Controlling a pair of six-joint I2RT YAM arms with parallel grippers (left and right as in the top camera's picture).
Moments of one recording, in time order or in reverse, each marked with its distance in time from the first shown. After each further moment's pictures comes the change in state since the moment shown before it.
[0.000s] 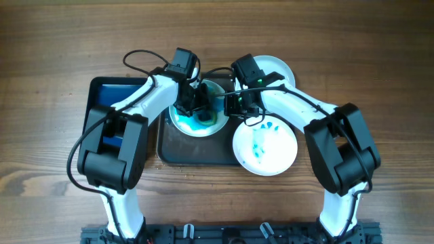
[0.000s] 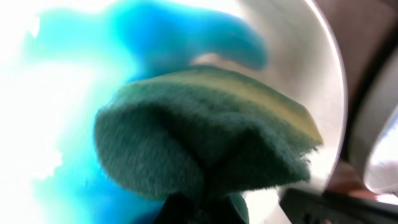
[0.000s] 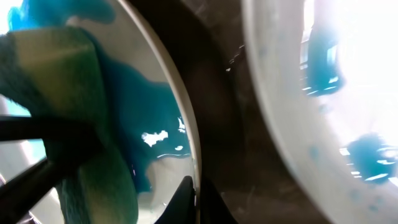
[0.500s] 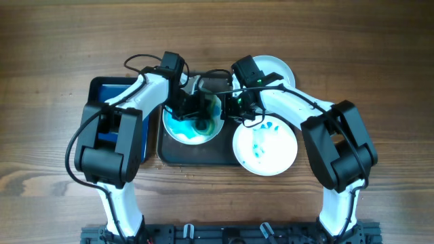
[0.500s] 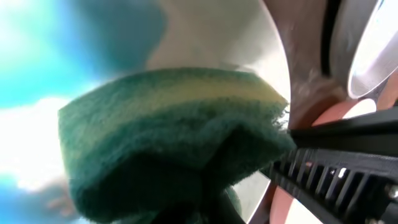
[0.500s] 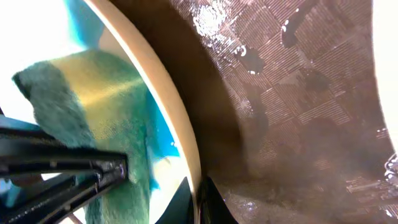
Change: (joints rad) left arm 0.066 0.027 -0.009 -0.093 0.285 0.304; right arm -0.005 0.032 0.001 0.008 -0.157 0.014
